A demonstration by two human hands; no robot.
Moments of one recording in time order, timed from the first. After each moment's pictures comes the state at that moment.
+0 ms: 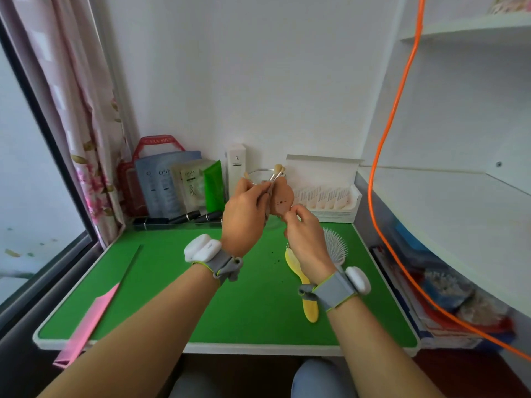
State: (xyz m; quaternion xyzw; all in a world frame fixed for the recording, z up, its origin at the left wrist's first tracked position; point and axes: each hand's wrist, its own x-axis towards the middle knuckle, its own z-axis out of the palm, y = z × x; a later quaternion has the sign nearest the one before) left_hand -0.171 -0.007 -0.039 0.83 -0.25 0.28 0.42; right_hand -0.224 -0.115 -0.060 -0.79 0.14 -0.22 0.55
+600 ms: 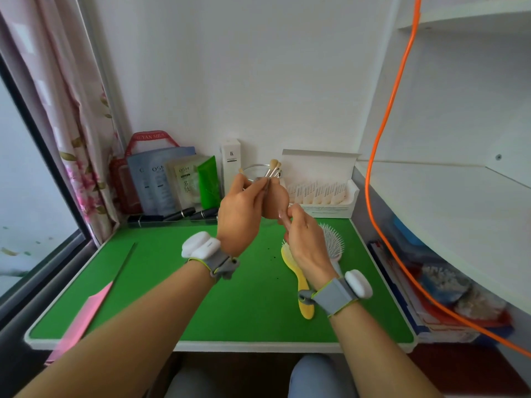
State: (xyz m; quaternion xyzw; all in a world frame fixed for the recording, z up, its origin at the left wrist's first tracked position) left_hand -0.170 -0.010 -0.044 0.82 -0.27 0.31 0.39; right_hand -0.233 -0.122 -0.066 -0.80 0.15 -0.22 0.54
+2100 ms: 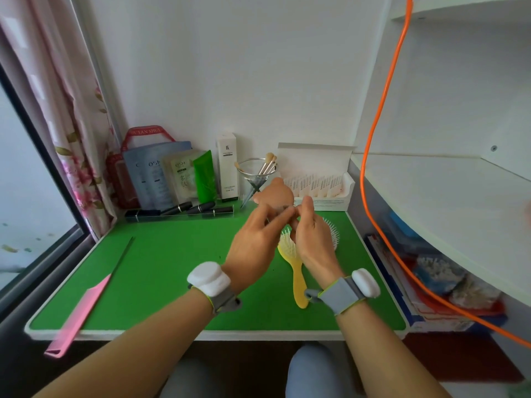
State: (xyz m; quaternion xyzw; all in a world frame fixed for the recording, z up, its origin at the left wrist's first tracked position) left_hand -0.217 -0.016 -0.088 0.80 -0.42 0.28 0.31; right_hand -0.252 -0.129 -0.064 -0.80 0.18 -0.22 0.53
